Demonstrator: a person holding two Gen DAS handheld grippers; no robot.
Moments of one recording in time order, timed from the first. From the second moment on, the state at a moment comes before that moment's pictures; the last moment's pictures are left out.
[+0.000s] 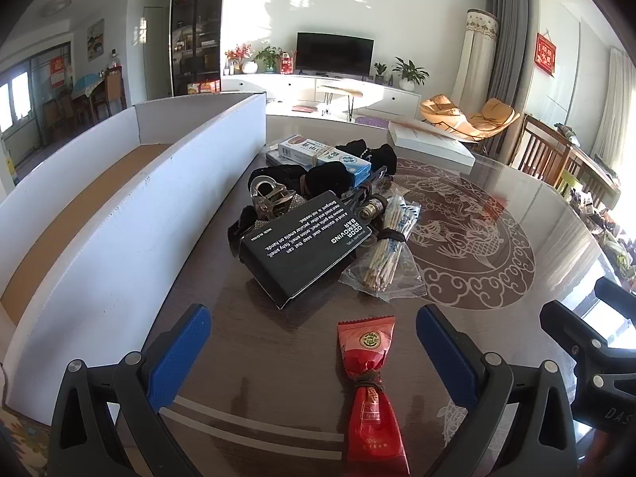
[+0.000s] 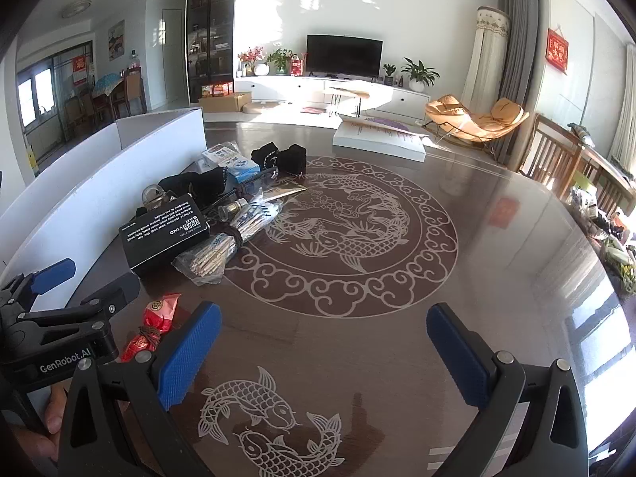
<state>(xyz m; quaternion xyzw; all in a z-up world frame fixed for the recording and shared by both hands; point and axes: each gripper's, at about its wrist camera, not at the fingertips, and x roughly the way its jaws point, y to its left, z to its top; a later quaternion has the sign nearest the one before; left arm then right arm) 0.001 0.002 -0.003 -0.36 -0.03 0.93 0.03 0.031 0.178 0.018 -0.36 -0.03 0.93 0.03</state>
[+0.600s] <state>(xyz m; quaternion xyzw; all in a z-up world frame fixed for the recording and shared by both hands) -0.001 0.004 -0.005 -0.37 -0.03 0.93 0.03 0.035 0.190 0.017 -0.36 0.01 0.93 0.00</state>
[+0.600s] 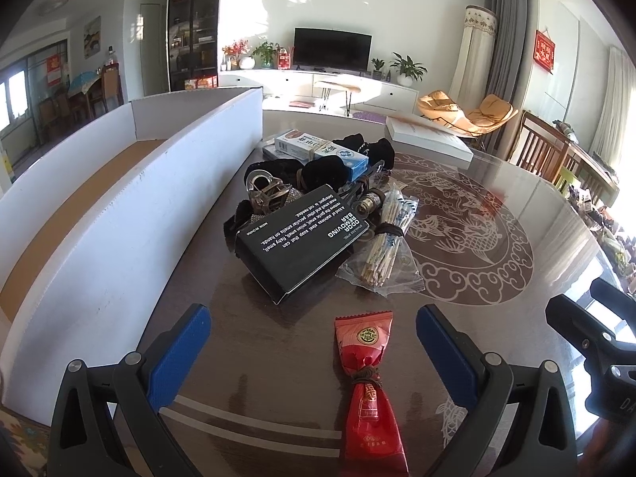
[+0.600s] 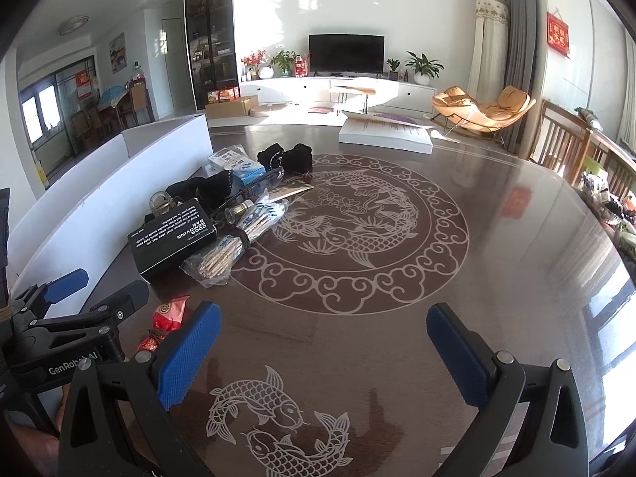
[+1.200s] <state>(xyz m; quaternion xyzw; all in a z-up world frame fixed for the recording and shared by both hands) 0.014 -0.028 -0.003 -0.38 -0.13 0.92 0.05 0.038 0.199 0.005 -0.34 0.05 0.94 -0.04</state>
